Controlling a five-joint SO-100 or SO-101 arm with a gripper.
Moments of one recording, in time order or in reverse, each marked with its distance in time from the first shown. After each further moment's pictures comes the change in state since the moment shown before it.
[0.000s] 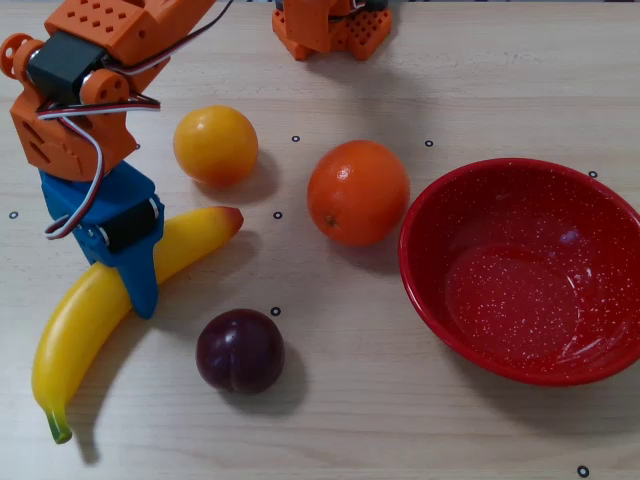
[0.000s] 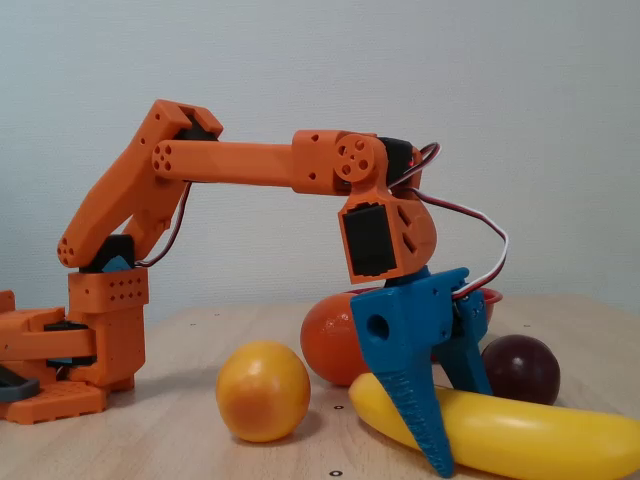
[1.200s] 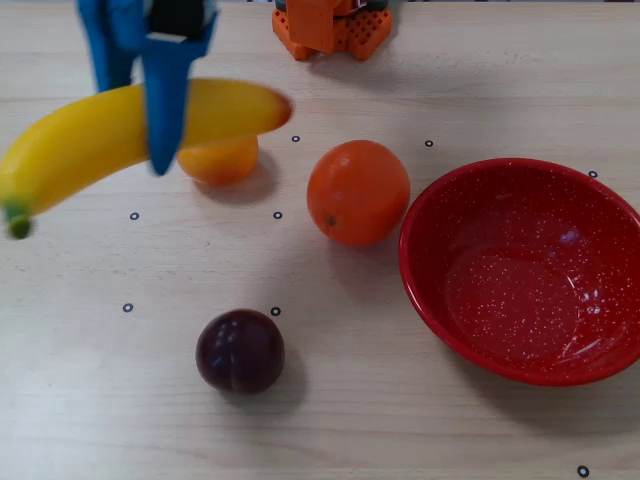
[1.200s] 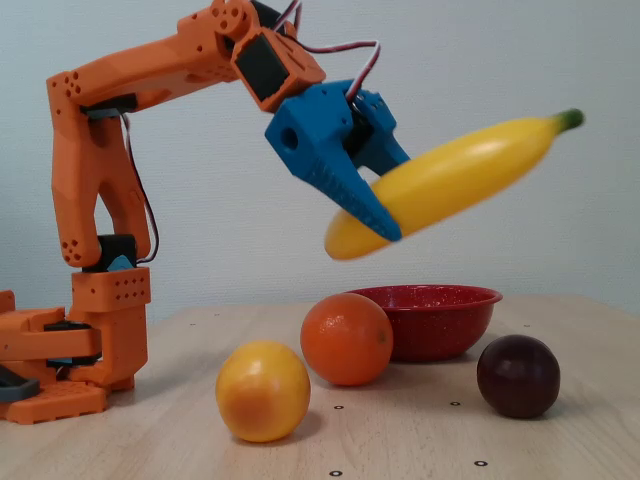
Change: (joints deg) arm -6.3 55.4 38.1 -5.4 11.3
